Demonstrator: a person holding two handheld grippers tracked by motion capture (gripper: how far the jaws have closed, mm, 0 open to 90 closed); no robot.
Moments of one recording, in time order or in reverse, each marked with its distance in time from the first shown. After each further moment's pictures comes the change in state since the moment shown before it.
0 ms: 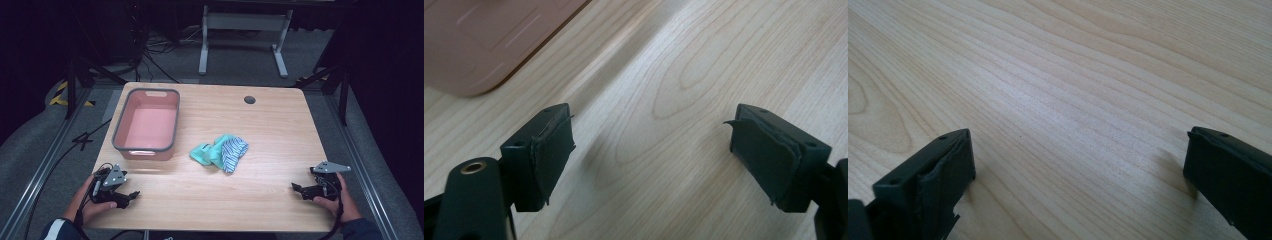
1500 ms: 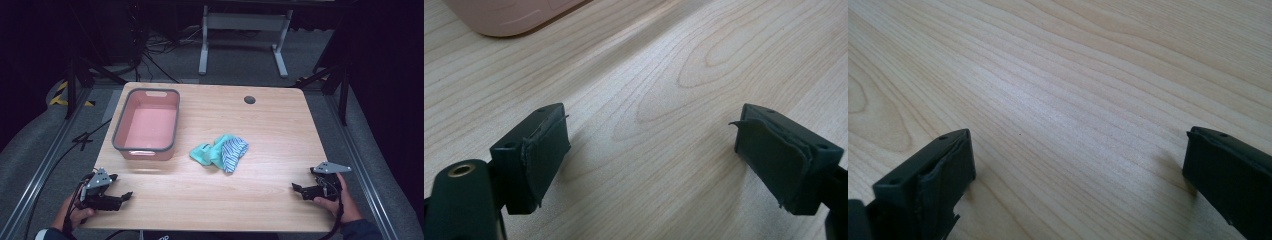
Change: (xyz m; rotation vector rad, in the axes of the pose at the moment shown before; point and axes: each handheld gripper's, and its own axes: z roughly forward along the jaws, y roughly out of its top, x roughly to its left) left arm 0.007 -0.029 -0.005 -0.099 0.010 -0.167; right arm 0.000 -0.001 -0.001 -0.001 -0.003 0.001
